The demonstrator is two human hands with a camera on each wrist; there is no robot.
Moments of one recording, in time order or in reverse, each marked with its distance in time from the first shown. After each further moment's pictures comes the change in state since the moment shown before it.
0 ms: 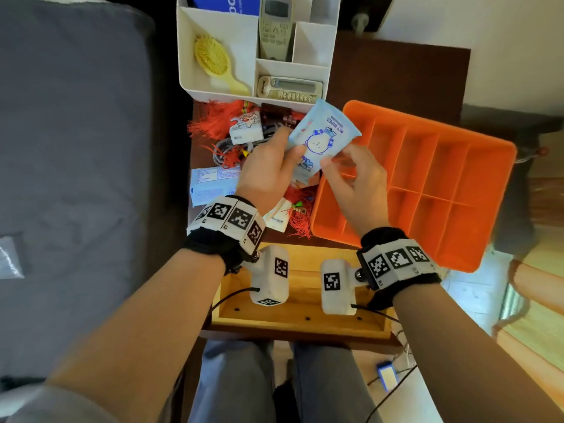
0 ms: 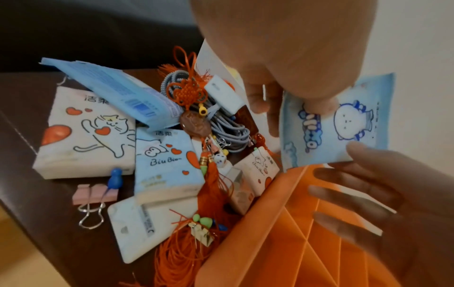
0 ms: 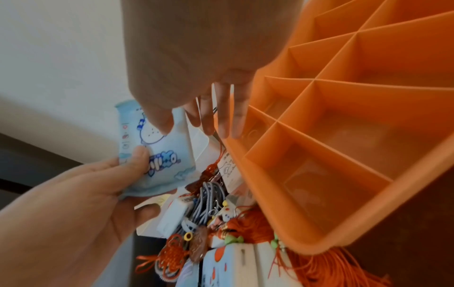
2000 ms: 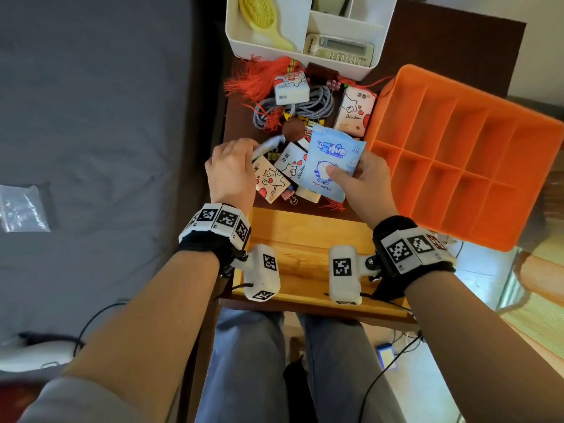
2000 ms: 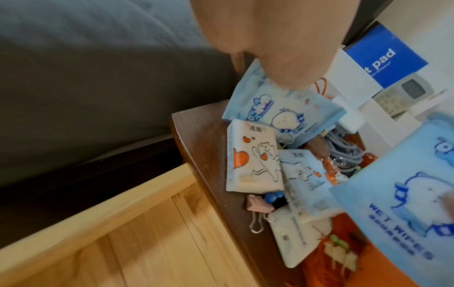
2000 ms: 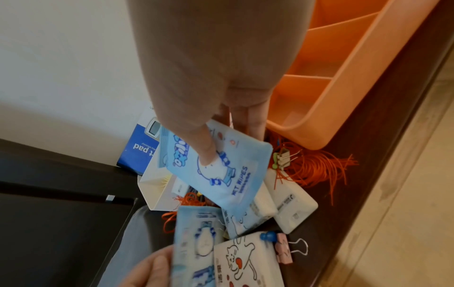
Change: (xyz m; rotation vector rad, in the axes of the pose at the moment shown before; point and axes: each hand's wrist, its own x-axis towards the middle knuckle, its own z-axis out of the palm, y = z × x) left_hand -0.083 -0.088 -0.033 0.229 0.224 -0.376; right_hand -0.040 -0.019 0.050 0.160 -0.200 0.352
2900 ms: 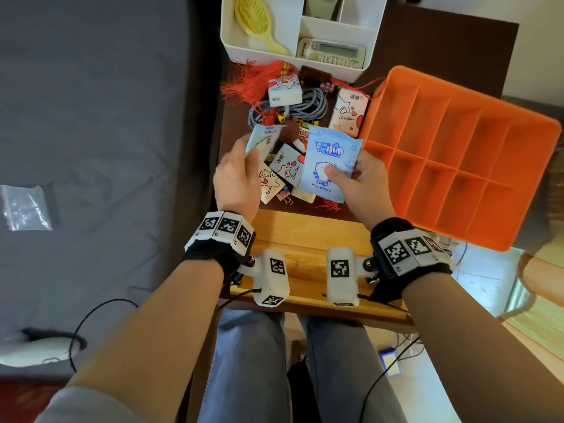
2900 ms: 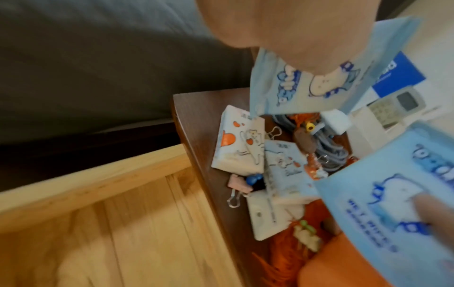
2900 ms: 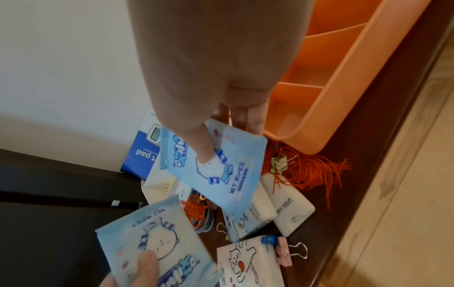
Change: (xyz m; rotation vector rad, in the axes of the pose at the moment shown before) left_hand -0.018 0.018 0.005 -0.217 0.106 0.021; right_hand -0.003 0.004 -0.010 0.038 0.014 -0.045
